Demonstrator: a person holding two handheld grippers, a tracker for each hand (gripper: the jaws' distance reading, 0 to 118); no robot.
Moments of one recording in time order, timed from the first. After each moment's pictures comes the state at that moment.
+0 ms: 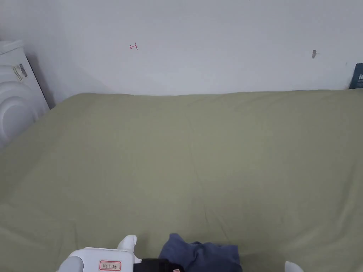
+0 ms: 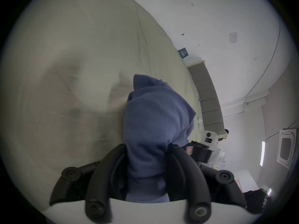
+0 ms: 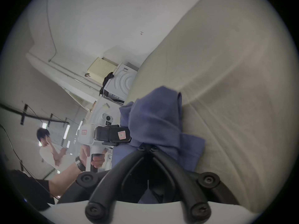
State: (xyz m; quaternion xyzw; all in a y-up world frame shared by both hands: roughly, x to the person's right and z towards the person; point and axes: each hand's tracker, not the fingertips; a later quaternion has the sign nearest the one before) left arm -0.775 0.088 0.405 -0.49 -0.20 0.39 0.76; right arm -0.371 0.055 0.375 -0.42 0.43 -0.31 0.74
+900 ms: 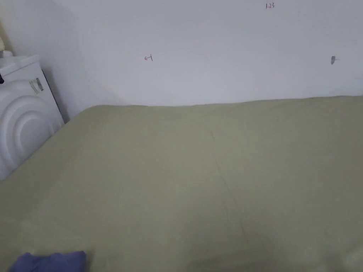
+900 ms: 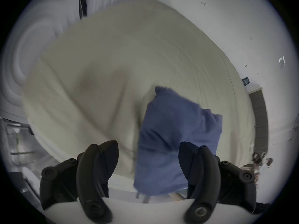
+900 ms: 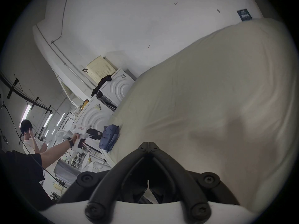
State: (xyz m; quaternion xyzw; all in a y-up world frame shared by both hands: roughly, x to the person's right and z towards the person) left arm -1.138 0.187 0.516 -0.53 0.13 0.25 0.80; right arm -0.347 0.144 0.400 -0.36 0.40 -0.23 0.81
